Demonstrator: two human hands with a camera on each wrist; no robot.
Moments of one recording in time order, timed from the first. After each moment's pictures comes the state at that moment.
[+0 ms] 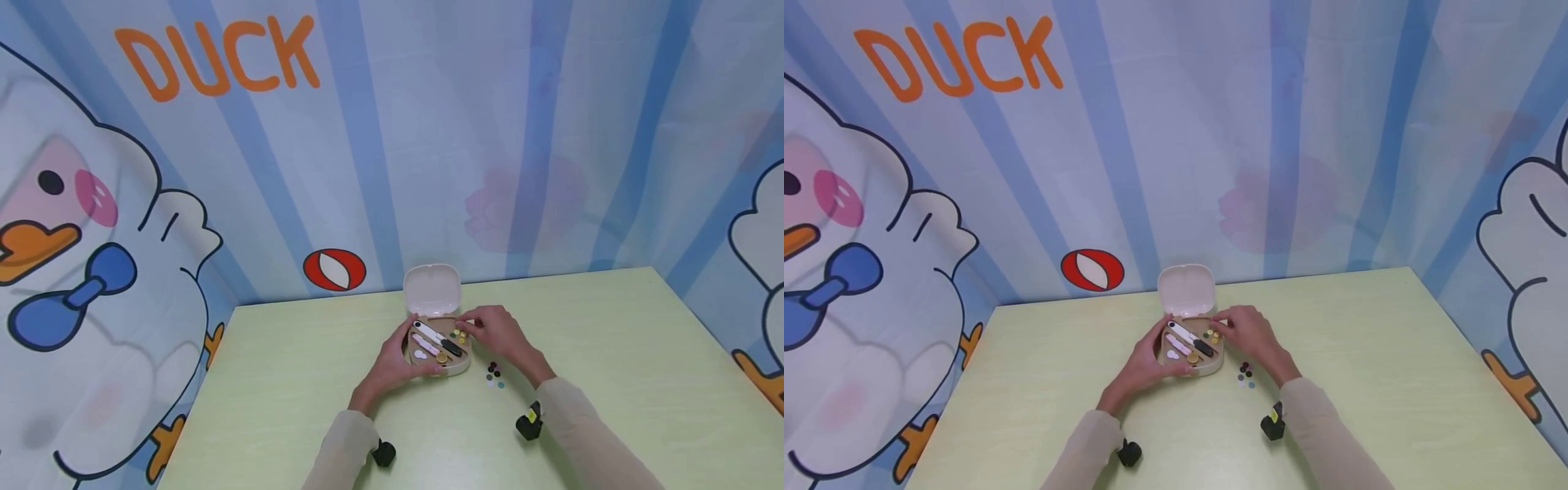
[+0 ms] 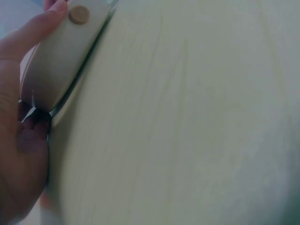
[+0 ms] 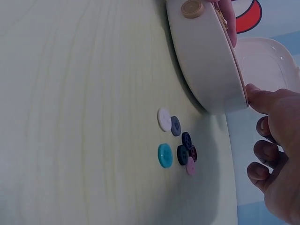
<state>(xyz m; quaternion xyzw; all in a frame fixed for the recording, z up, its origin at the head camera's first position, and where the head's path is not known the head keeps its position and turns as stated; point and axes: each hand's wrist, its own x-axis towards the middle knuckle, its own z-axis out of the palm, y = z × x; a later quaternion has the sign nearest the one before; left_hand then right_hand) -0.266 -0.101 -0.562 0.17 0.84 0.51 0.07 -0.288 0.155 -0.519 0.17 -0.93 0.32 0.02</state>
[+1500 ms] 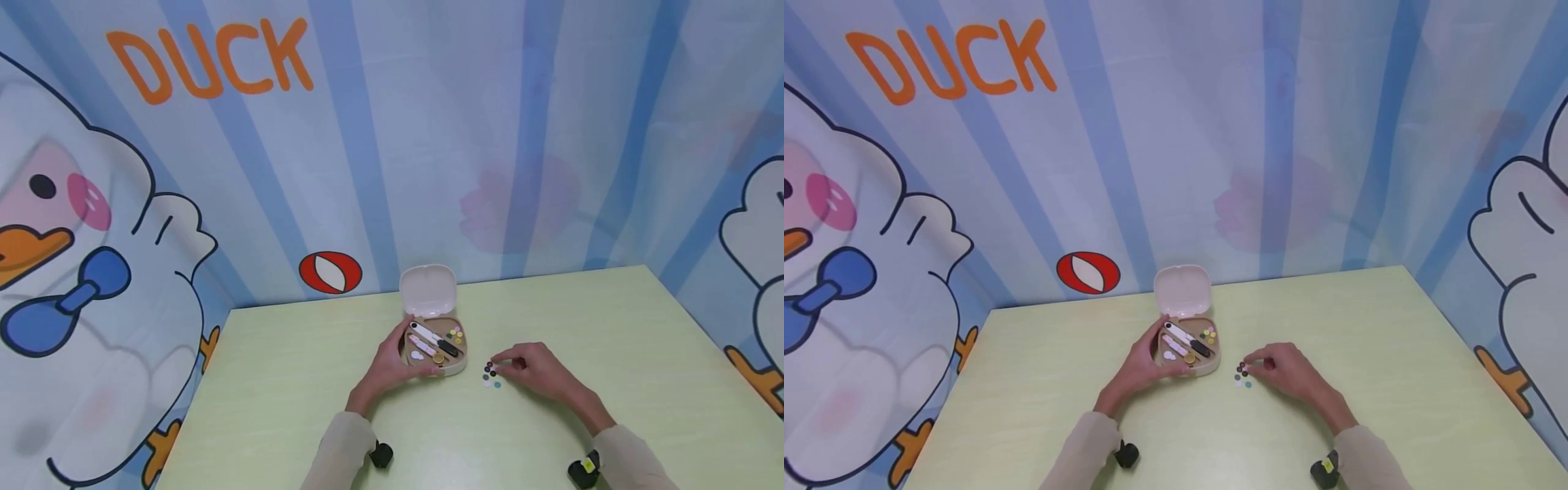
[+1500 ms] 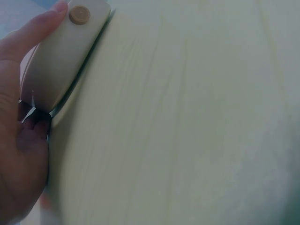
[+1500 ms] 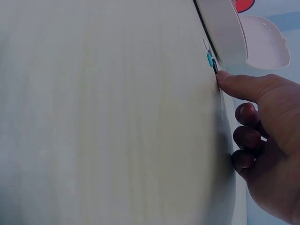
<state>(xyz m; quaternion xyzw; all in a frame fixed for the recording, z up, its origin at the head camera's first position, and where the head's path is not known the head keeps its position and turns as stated) -0.266 -0.099 -0.562 0.17 0.84 0.51 0.07 -0.227 0.231 -0.552 0.24 -0.89 0.38 -0.01</state>
